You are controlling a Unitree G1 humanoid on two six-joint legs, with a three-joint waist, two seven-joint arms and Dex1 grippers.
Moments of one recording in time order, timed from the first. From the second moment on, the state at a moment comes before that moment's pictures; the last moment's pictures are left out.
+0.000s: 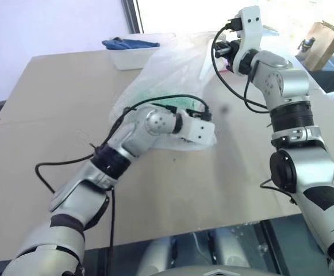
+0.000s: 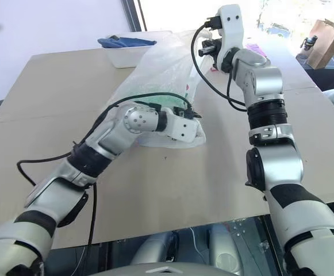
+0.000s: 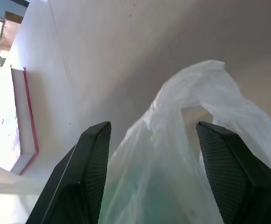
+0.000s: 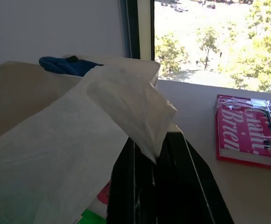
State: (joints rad) left arm -0.96 0.50 -0.62 0.21 0.38 -0.07 -0.91; right arm -1.28 -0.24 -0.09 0.65 0.20 0.54 0.41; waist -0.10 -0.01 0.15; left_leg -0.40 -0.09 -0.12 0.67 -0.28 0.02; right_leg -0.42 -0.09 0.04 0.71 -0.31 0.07
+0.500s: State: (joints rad) left arm -0.88 0.43 -0.42 0.29 0.35 -0.06 -0.79; right arm -1.28 -0.25 -0.10 0.68 0.20 0.53 0.41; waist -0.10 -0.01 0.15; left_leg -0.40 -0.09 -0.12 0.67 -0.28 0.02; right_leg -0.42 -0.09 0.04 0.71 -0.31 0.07
